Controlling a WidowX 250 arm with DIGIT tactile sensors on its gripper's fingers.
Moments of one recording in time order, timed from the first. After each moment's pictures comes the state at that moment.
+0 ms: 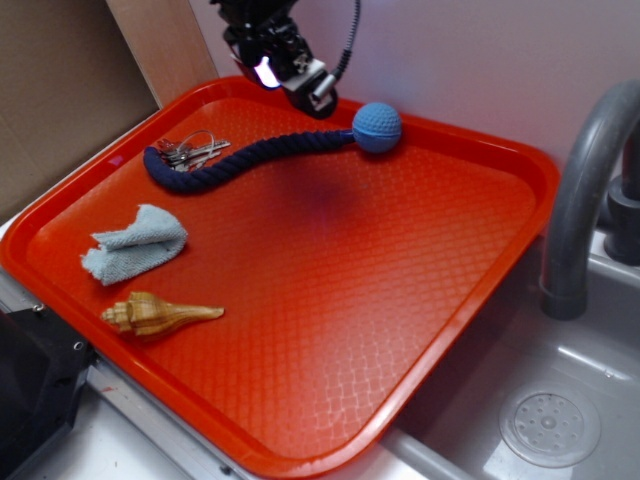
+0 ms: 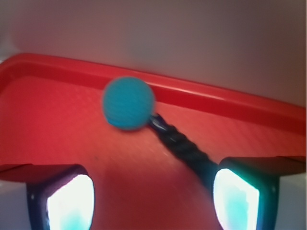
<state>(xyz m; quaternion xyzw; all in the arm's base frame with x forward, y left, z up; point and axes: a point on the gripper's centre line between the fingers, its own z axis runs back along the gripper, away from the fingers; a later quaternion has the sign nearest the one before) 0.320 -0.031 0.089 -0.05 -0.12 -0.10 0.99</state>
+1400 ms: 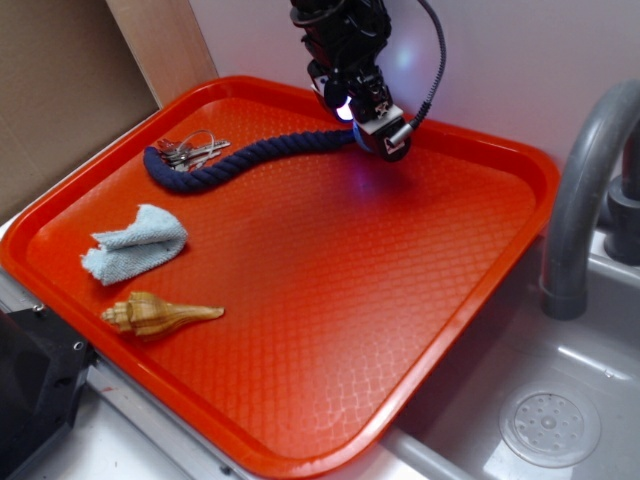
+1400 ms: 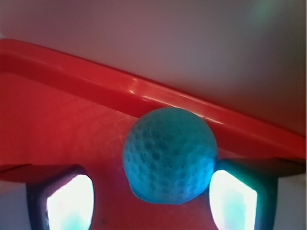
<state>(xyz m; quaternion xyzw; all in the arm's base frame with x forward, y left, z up) 0.350 -0.054 0.049 -0.02 -0.09 -0.14 0.99</state>
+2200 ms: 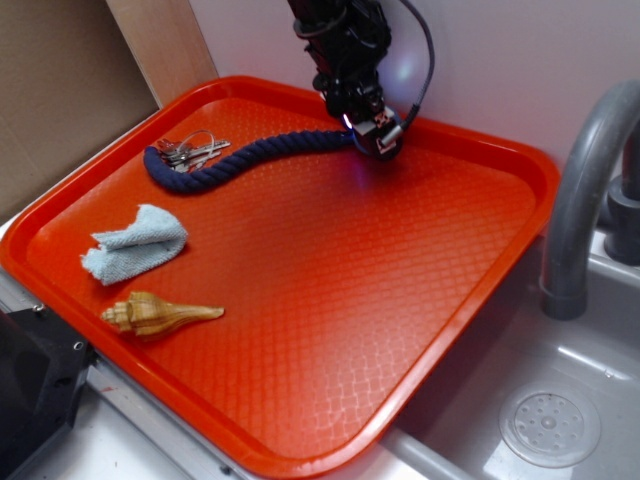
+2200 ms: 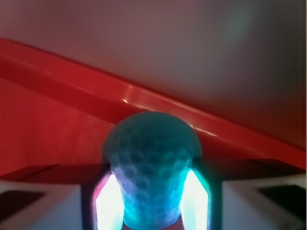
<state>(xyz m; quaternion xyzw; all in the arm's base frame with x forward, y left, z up) 0.358 -0.053 0.032 -0.01 -0.10 -0.17 0.98</state>
